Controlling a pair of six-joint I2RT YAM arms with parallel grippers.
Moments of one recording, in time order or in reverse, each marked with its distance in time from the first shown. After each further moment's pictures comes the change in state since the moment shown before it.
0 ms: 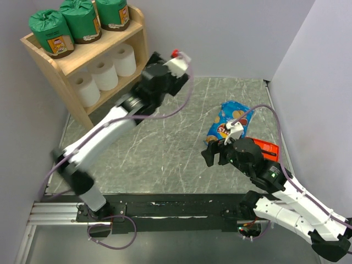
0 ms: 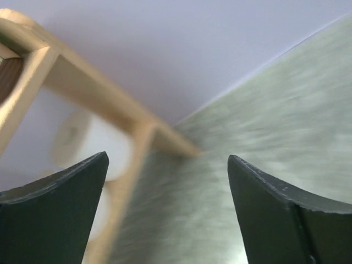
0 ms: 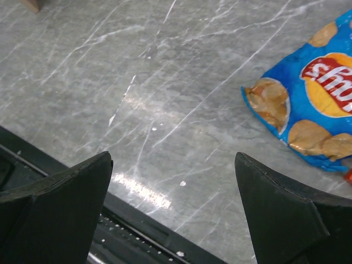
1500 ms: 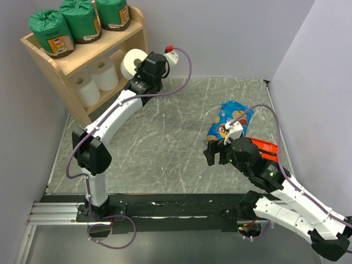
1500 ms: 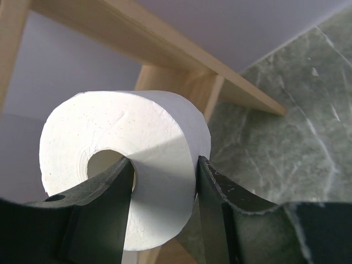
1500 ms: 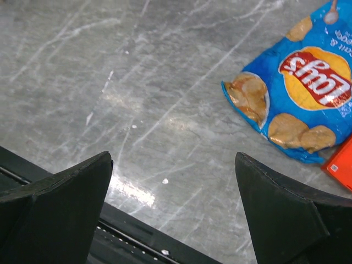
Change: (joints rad) left arm 0.152 0.169 0.085 -0.090 -0.108 0.122; right arm 0.000 0.018 -0.003 -0.026 0.057 -0.025
